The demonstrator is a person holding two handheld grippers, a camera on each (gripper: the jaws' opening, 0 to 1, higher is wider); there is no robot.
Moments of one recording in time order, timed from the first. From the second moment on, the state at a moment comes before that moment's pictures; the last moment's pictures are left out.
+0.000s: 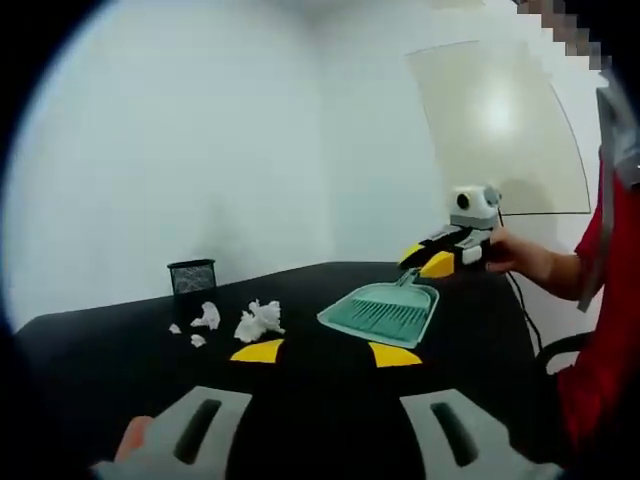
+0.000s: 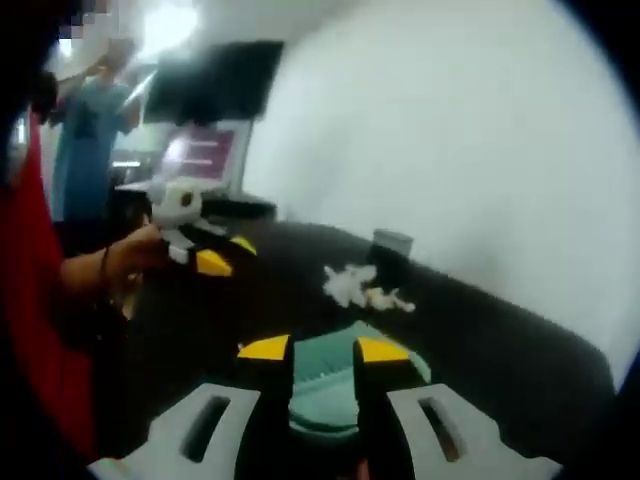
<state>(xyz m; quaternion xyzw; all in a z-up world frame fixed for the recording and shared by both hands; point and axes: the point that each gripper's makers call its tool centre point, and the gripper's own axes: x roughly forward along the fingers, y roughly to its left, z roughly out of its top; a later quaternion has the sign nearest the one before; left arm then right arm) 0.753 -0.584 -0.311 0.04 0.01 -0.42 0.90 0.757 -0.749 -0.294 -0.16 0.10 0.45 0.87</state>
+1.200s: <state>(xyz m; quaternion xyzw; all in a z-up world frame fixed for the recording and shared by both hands) 0.753 -0.589 -0.307 0.04 0.00 -0.43 0.90 0.794 -0.706 -0.357 -0.30 0.37 0.54 0.70</state>
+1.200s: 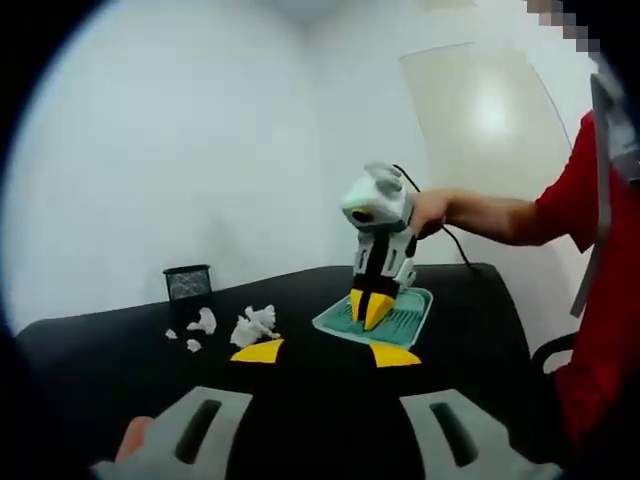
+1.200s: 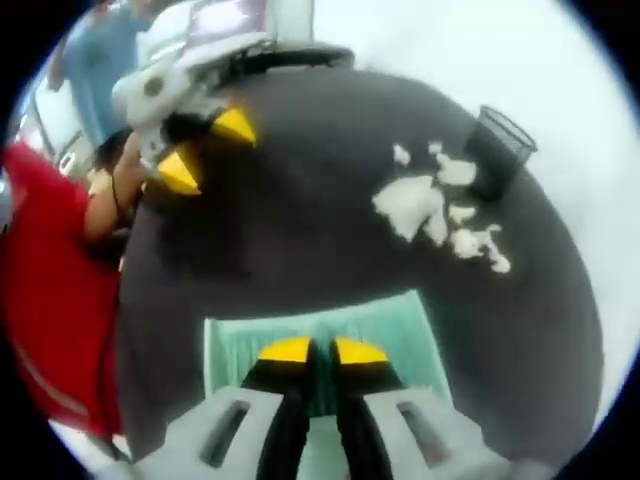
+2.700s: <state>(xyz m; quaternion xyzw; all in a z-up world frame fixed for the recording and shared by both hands) 0.728 -0.611 -0.301 -0.17 0.11 -0.52 0.83 0.734 -0.636 -0.302 -0.30 0.17 0.57 0.75</state>
